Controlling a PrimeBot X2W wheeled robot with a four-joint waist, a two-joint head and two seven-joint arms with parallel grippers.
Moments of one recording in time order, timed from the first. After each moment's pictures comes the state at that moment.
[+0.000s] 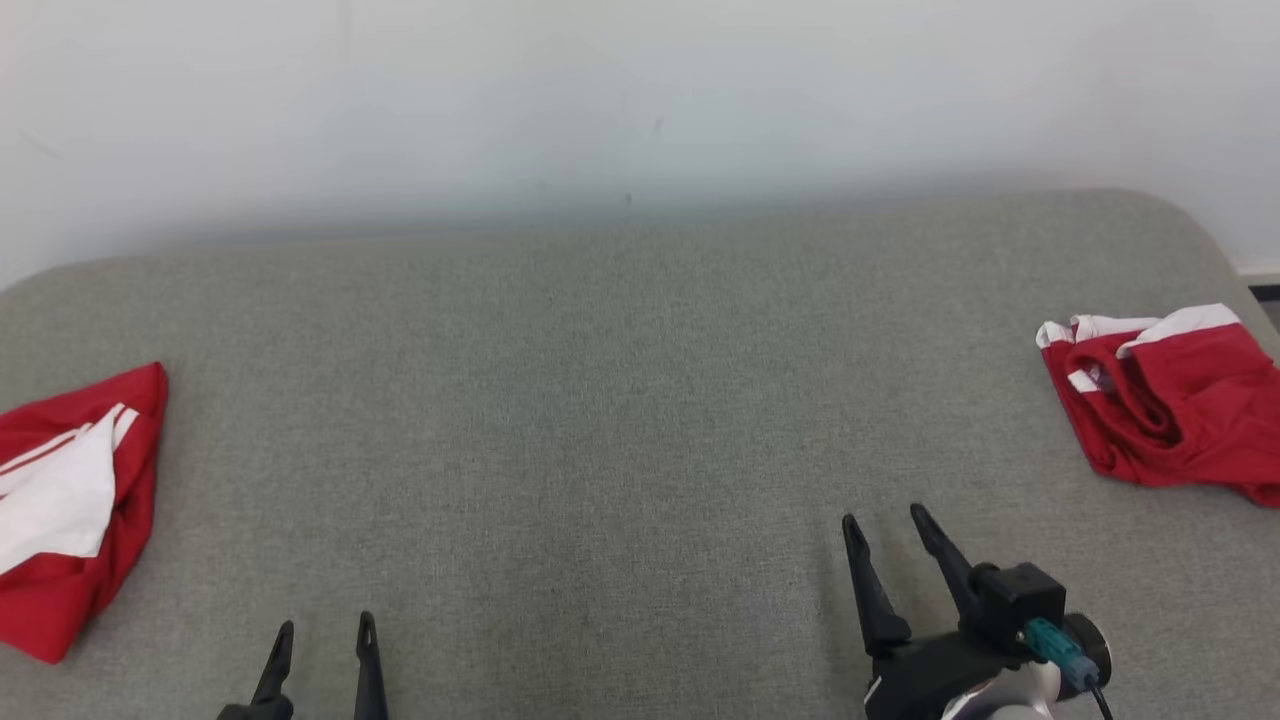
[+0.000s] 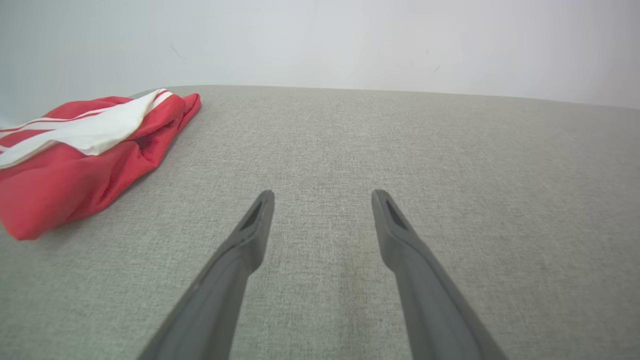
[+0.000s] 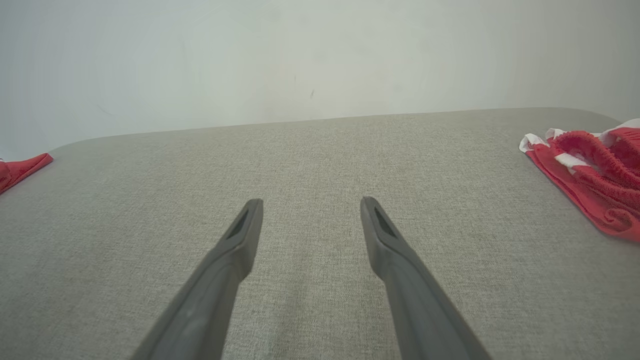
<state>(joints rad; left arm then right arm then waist) -0.02 0.05 0.01 0.35 -0.13 -0.02 -0.26 -0.20 -0.07 0.10 0.49 0.14 0.13 -0.26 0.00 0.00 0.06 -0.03</state>
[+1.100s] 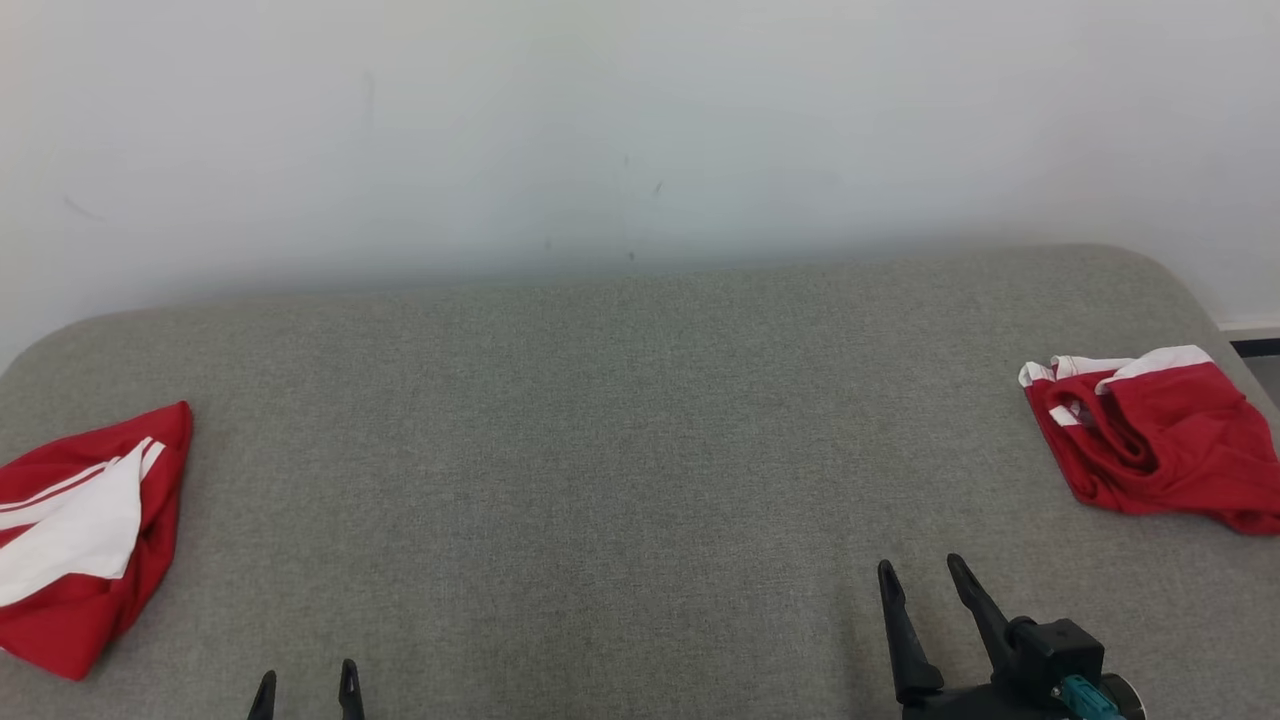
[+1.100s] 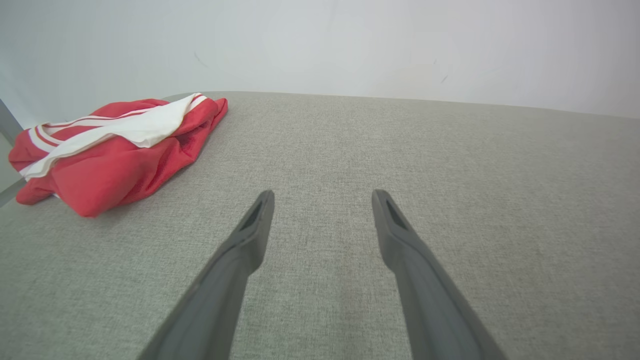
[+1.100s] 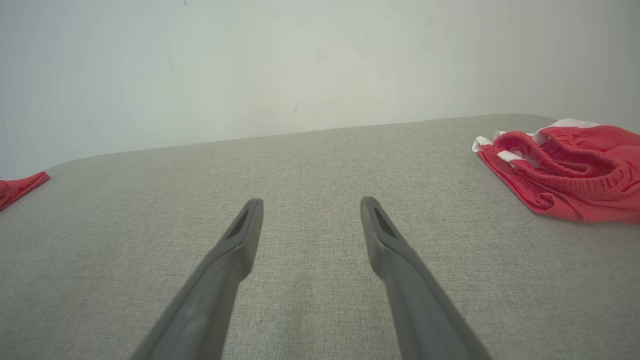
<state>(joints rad) 0.06 0.05 0.04 0.33 -0.13 -0.03 -0.26 -0.08 -0.05 0.04 0.42 0.13 0.13 -0.26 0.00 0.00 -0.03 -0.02</state>
